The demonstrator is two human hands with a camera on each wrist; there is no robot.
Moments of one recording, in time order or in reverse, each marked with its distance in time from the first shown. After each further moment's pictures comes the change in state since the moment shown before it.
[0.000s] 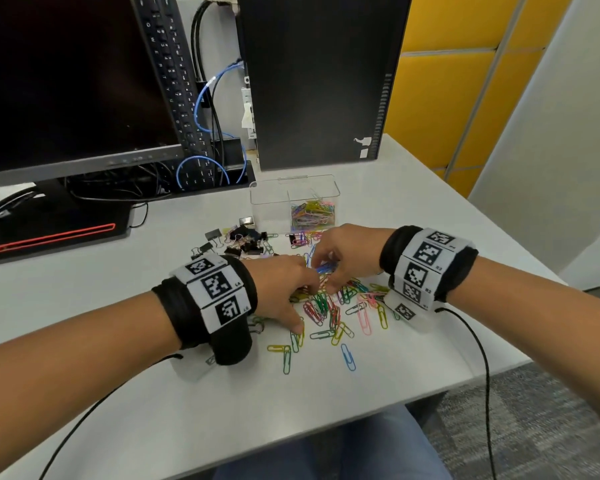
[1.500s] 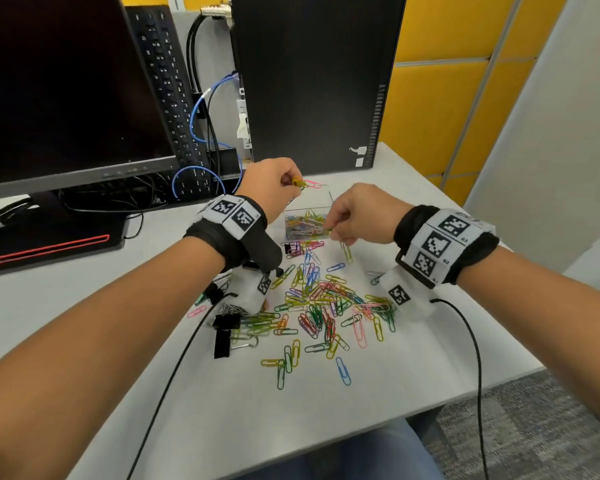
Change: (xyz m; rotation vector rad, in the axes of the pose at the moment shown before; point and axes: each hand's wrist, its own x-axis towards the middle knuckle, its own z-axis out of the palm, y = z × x) left_hand 0.058 -0.048 -0.071 -0.479 0.936 -0.229; right_hand -0.004 0.025 -0.038 0.447 0.374 0.125
